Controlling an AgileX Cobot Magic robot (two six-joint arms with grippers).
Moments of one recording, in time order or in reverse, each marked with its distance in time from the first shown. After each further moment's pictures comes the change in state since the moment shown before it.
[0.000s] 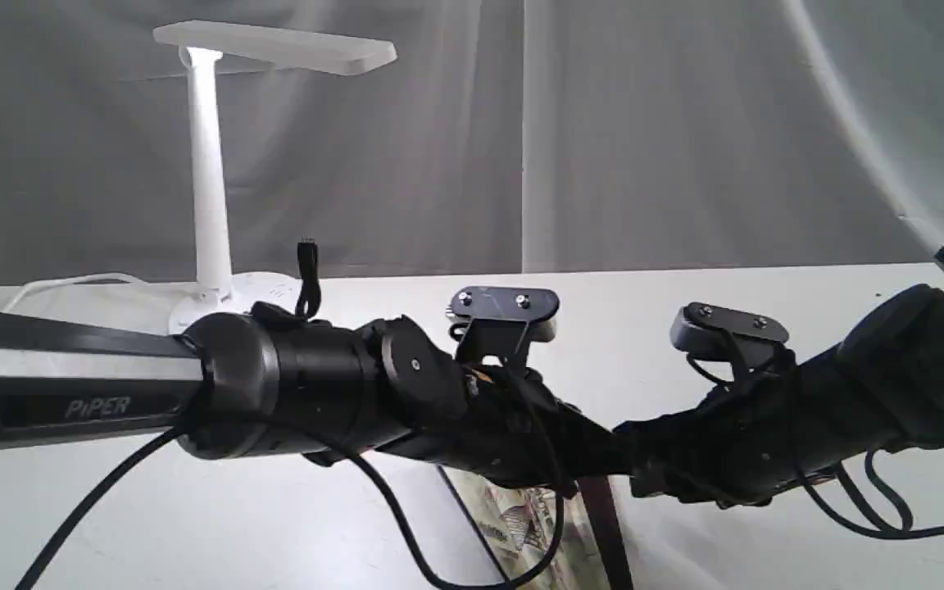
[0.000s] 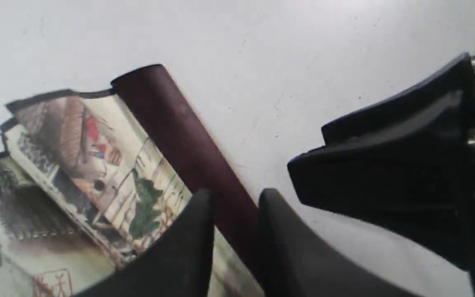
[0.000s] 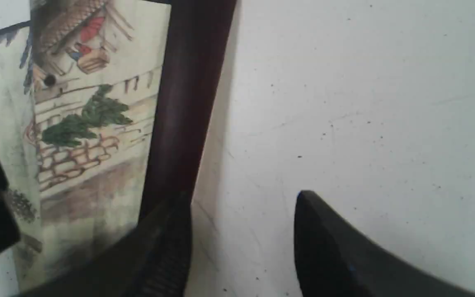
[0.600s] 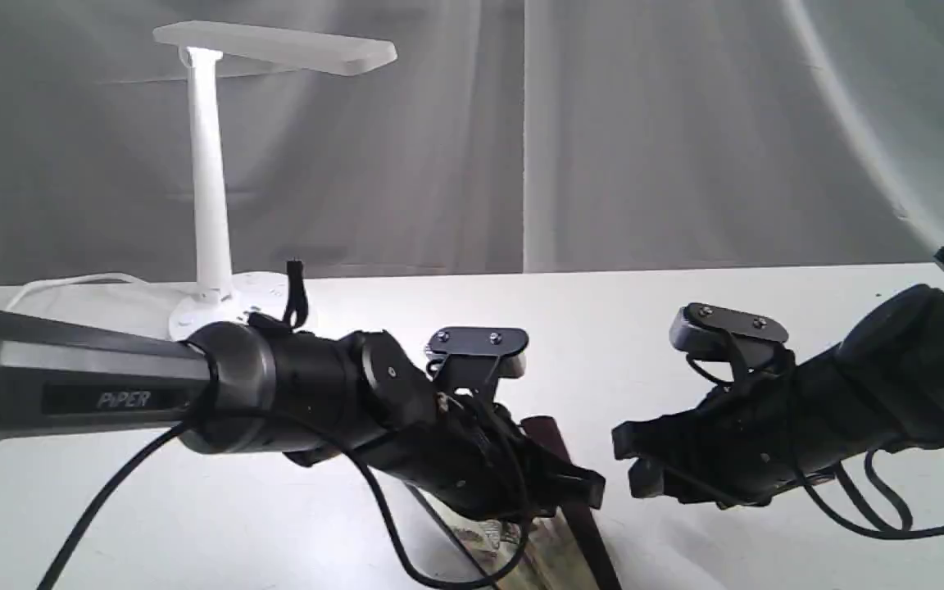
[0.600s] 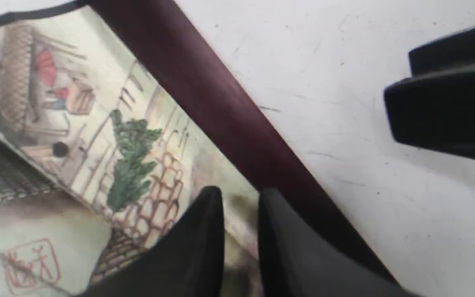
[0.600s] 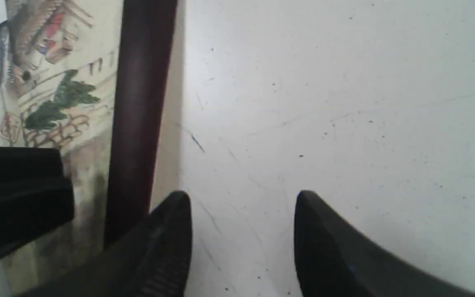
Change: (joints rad) left arm 0.073 0.078 -0.011 0.019 0.134 0.000; right arm 0.000 0.000 0.000 -0.002 0.002 0.000
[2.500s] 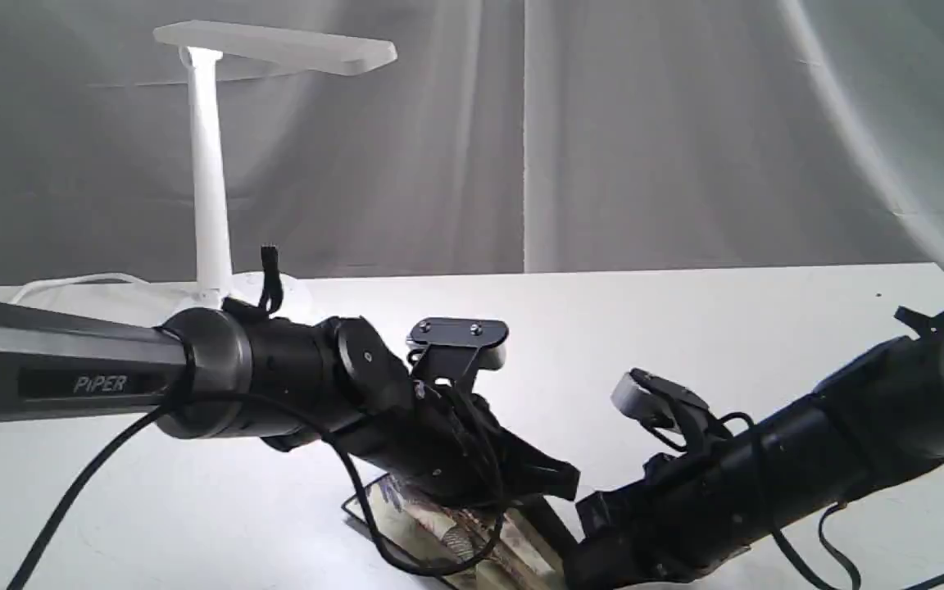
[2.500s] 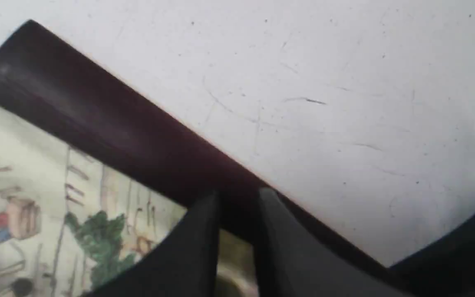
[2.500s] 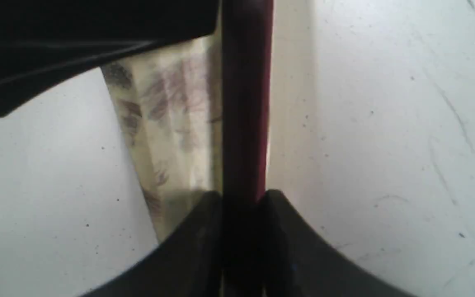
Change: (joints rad) left arm 0.031 -0.016 0.000 0.016 0.025 0.030; right arm 0.002 0.131 -0.014 0.240 0.381 -0.351
